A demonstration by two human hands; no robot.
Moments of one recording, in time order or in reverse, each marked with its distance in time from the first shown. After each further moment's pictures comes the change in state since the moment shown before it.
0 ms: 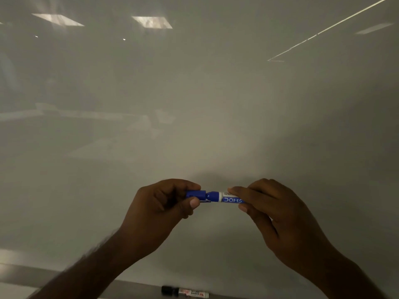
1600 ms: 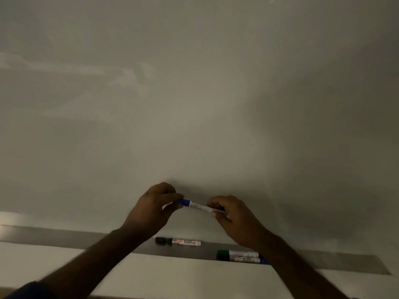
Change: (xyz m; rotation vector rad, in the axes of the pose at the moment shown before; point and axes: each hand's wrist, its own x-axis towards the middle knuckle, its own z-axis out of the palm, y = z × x) left_hand -0.025 -0.183 0.024 0.674 -0.231 0.177; right_hand -0.094 0.056 0.159 0.421 -0.342 0.499
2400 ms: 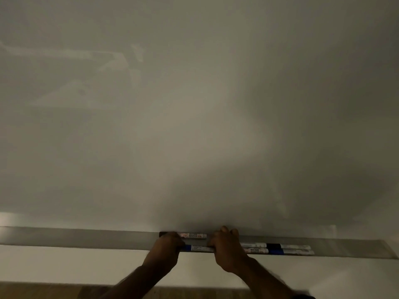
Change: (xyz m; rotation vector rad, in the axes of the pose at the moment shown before) left_hand -0.097 -0.066 0.146 0.010 -0.433 -0.303; right_hand -0.028 0.084 0.136 -0.601 -0.418 0.280
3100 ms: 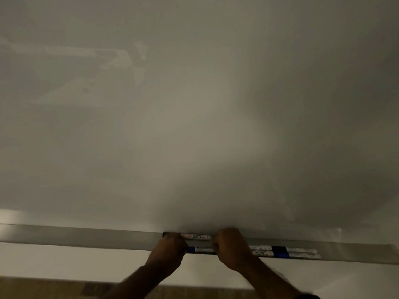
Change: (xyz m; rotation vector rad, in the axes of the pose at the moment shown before) left_hand 0.003 -0.007 0.004 0.056 -0.043 0.013; right_hand 0.013 0.007 -0.002 -0.007 0.007 0.003
